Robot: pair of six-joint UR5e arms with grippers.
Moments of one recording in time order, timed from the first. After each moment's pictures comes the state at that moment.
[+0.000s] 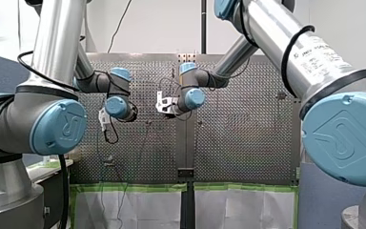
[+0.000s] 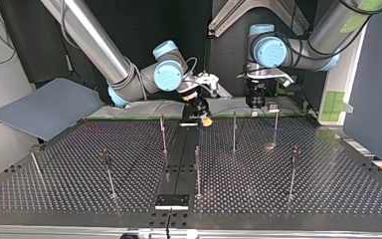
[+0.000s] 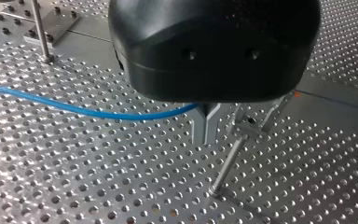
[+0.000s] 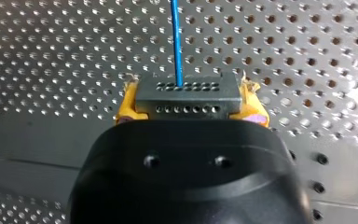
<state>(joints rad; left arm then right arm) -0.13 -1.80 -2.10 -2.50 -1.72 -1.80 2.37 -0.87 1.26 -0.18 1.48 1.63</state>
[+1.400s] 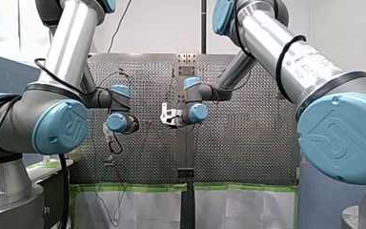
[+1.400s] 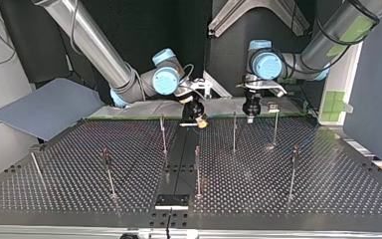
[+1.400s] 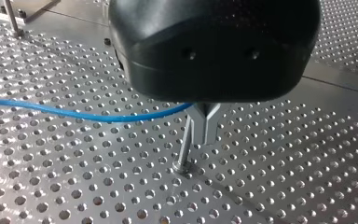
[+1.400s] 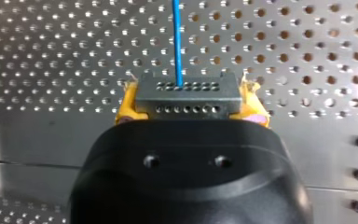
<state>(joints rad) -0.09 -1.98 -2.04 -2.34 -1.62 -1.82 2.33 -0.78 1.26 -0.29 1.45 1.67</state>
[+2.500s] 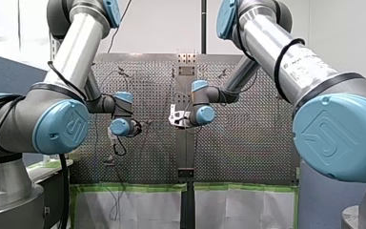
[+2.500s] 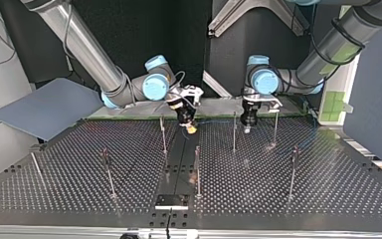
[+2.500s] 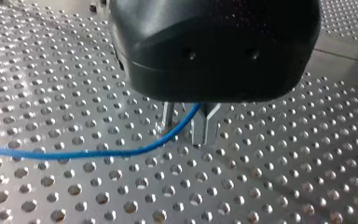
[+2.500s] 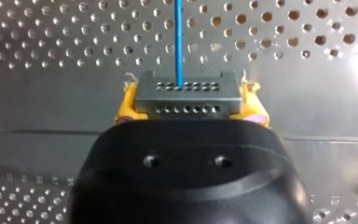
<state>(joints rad) -0.07 -2.11 -1.90 -2.34 -1.59 -1.83 2.27 -0.77 1.26 -0.32 1.44 1.67</state>
